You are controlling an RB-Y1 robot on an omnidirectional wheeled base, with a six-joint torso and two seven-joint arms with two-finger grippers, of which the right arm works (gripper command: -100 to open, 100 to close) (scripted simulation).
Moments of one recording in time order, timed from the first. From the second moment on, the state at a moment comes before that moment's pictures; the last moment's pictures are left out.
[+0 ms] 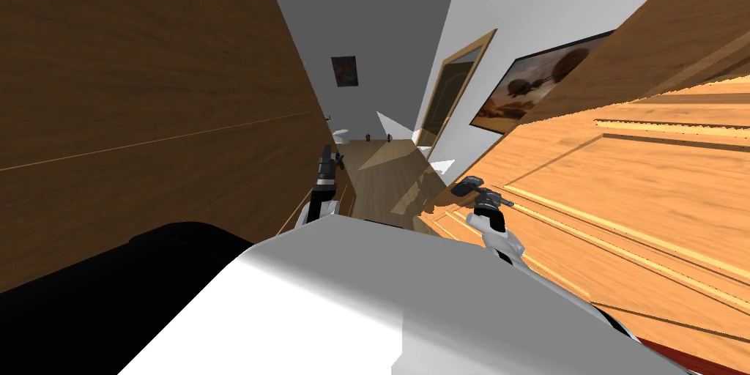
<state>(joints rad) -0.24 -0.41 -0.58 -0.67 -0.07 -0.46 -0.15</state>
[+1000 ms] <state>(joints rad) -0.22 -0.43 -0.66 -0.66 -0.10 -0.46 -0.12</state>
